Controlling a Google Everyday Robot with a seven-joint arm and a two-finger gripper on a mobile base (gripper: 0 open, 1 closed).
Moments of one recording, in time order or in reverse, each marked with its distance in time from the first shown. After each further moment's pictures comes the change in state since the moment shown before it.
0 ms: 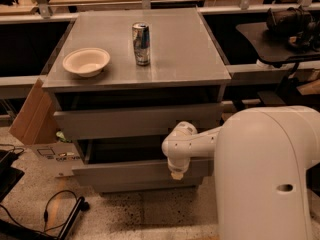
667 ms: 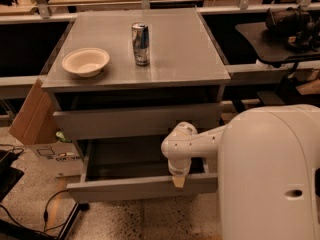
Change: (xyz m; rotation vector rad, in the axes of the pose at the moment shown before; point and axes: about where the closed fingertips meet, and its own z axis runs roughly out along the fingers) arm 0.006 0.021 -0.014 -0.049 0.036 0.013
